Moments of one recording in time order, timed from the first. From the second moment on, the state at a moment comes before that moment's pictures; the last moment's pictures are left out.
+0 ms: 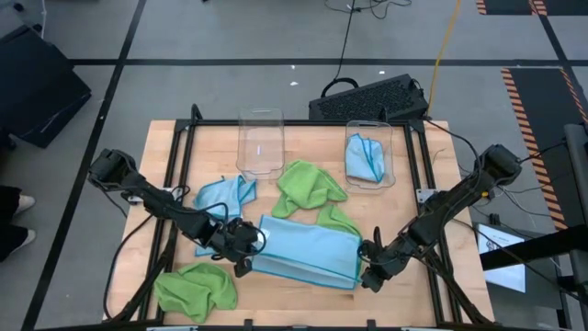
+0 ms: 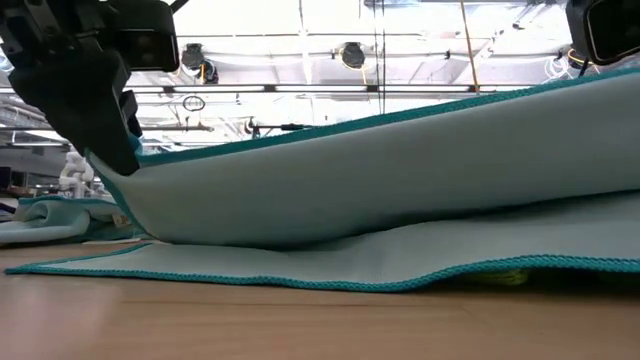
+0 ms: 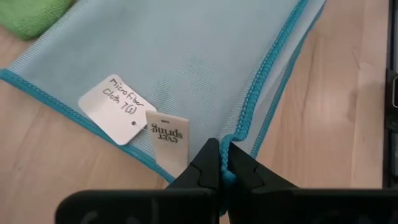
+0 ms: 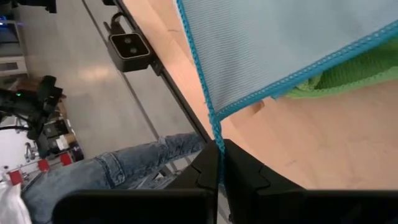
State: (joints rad) left arm -0.52 1.47 0.75 -0.23 -0.18 -0.84; right arm 0.71 1.34 0.66 -0.07 -0.11 1.58
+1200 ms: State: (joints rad) left arm -0.52 1.62 0.74 -0.11 -0.11 -0.87; right arm 0.71 1.39 0.66 -0.05 -0.14 1.49
